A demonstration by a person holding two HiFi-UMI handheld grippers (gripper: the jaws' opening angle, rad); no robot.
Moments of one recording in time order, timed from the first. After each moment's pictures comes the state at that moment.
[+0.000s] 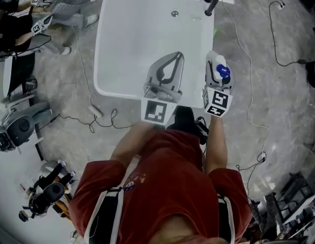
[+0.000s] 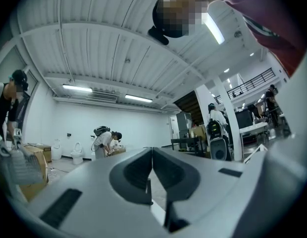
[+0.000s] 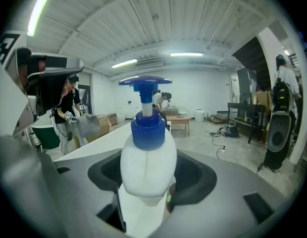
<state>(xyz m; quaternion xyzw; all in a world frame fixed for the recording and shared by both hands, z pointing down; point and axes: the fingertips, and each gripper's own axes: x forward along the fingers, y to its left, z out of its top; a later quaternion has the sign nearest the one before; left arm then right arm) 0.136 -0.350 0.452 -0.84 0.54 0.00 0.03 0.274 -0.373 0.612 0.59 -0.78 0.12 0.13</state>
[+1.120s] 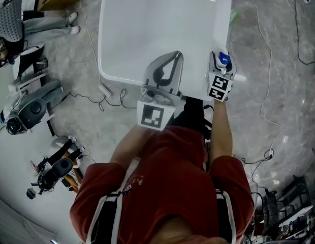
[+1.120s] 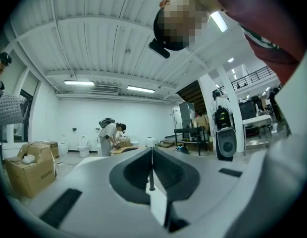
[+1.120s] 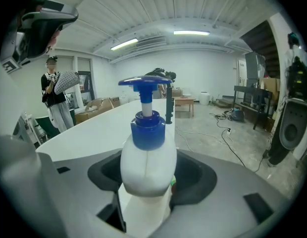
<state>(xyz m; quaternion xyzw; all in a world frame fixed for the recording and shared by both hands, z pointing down) 0.147 -0.348 0.507 -0.82 0.56 -0.06 0.02 0.271 -0.381 0.779 0.56 -0.78 0.19 0.21</state>
